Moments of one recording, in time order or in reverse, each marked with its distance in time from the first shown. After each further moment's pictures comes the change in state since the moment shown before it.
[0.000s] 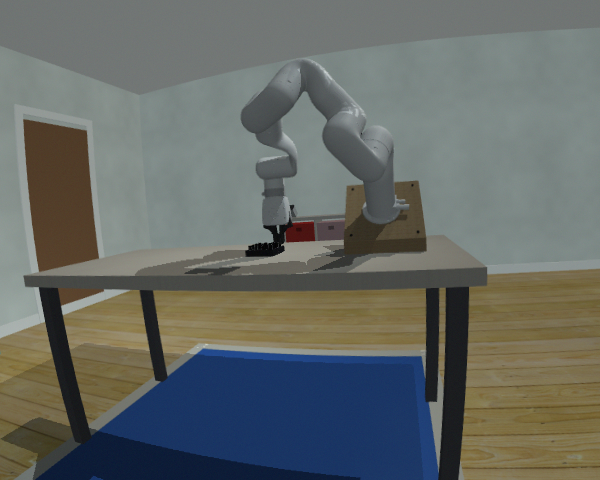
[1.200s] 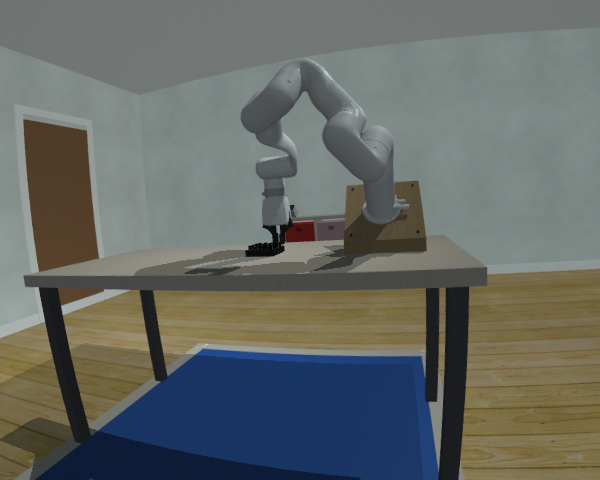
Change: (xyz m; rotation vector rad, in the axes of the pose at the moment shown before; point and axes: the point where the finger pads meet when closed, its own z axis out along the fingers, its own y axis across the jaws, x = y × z) arm 0.000 0.000 0.000 0.000 0.000 0.007
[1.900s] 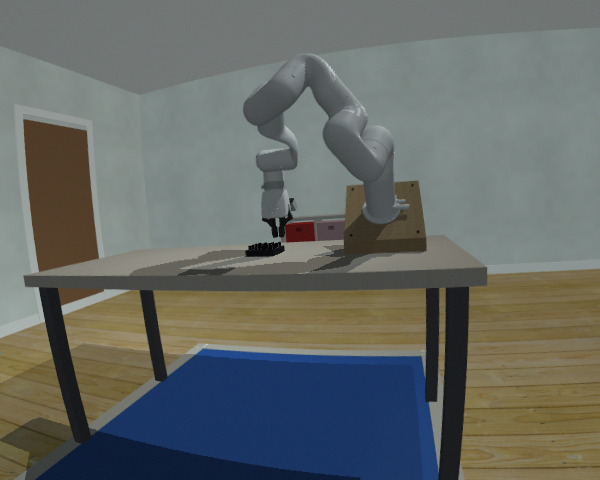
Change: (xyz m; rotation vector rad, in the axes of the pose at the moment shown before) arm 0.000 0.000 -0.026 0.001 0.001 0.000
